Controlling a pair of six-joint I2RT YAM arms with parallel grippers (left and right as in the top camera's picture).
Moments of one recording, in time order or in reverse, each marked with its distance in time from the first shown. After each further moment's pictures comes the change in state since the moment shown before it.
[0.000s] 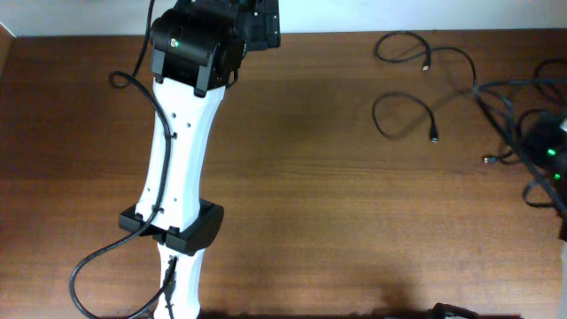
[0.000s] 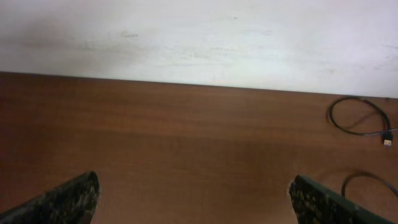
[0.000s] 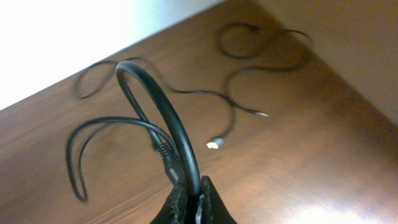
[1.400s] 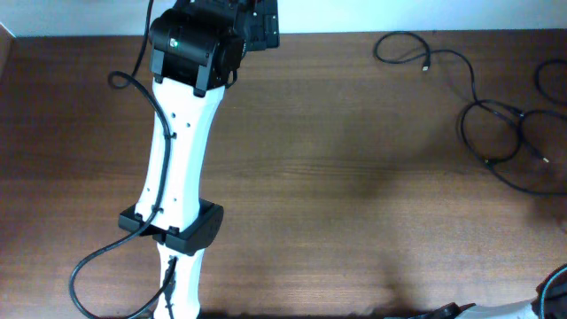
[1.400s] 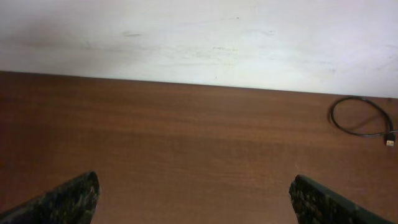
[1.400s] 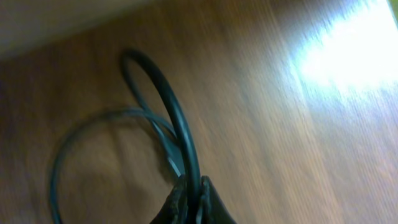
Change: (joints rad) left arm 0.002 0.000 0.000 -0.003 -0.004 0.000; right arm -0.804 0.611 -0.277 0.483 0.050 0.509
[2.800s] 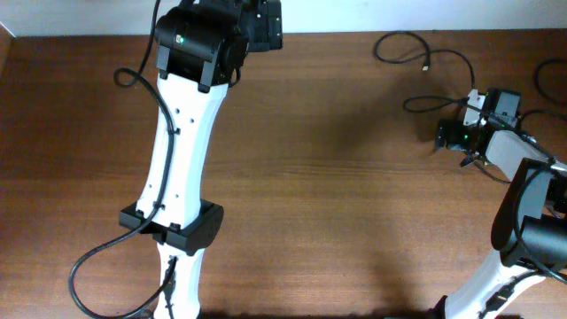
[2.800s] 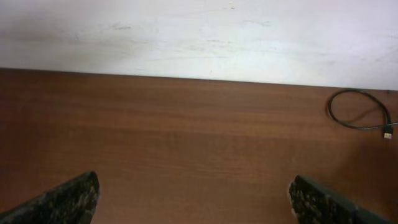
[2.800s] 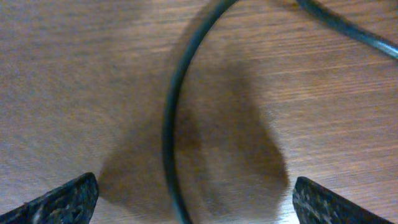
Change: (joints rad) left arm 0.000 0.000 -0.042 0.021 0.024 0.000; right arm 0.784 0.238 -0.074 0.384 -0.293 -0.920
